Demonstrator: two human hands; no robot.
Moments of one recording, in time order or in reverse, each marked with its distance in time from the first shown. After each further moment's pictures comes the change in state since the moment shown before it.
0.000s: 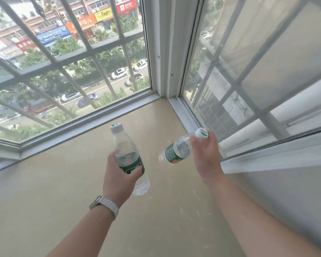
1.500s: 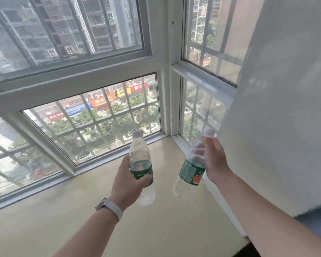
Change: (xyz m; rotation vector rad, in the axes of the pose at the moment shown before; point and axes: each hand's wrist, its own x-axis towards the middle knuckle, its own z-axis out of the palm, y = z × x) left_hand -0.250 0.079 -0.142 0.002 0.000 0.414; right_hand -0.212 -0.166 -0.104 0.417 -0.089 -0.045
